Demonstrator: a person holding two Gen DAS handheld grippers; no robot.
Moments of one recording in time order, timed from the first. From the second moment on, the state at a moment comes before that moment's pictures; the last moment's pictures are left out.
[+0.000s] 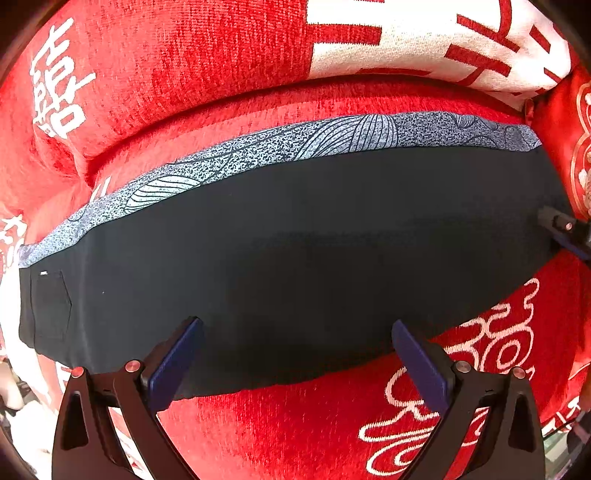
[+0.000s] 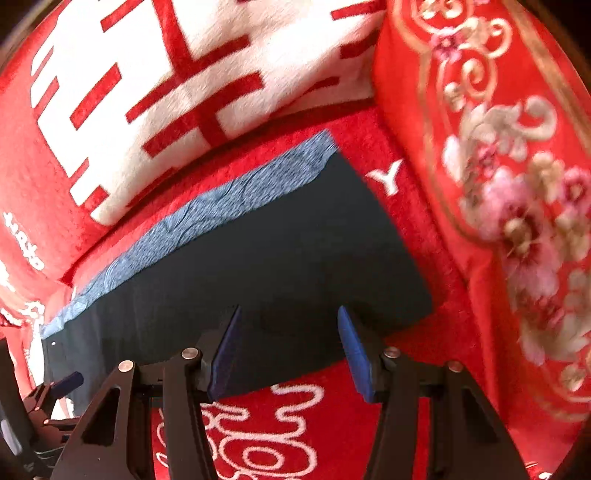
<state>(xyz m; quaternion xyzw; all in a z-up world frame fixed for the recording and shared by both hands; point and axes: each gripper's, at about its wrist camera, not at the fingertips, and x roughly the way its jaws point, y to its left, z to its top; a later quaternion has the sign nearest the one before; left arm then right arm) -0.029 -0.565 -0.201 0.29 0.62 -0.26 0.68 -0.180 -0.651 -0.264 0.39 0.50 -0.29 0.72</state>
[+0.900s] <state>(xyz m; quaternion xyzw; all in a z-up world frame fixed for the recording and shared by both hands) 0.010 -0.626 -0.194 0.26 0.58 -0.26 0.72 -0.241 -0.611 -0.283 0.54 0.43 -0.26 0.67</state>
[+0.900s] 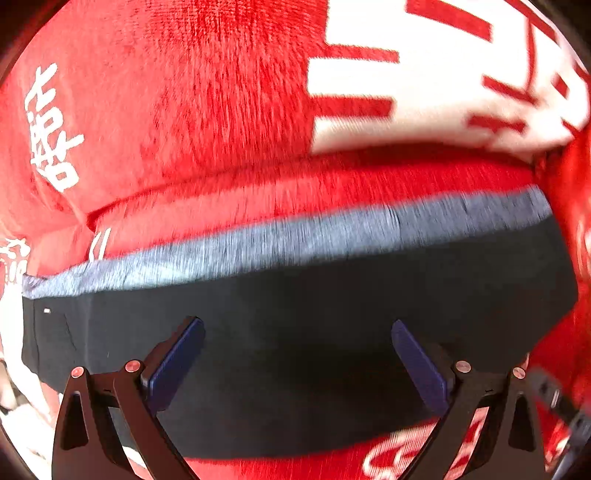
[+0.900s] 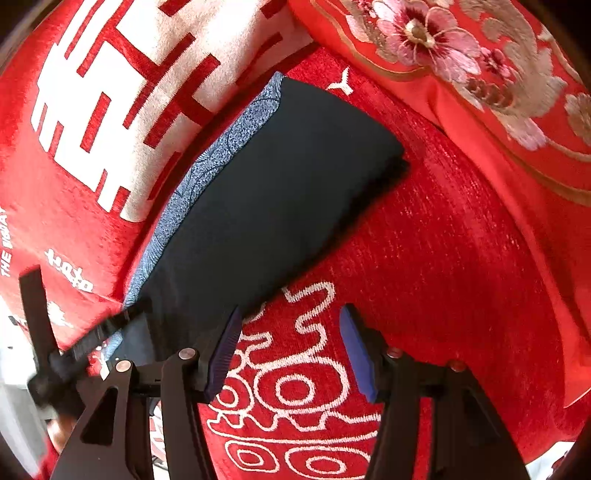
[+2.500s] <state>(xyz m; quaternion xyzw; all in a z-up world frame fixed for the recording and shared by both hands) -0.012 -0.618 -0.234 0.30 0.59 -0.26 0.70 -0.223 -0.614 -0.288 0.52 0.44 -0.25 0.69</state>
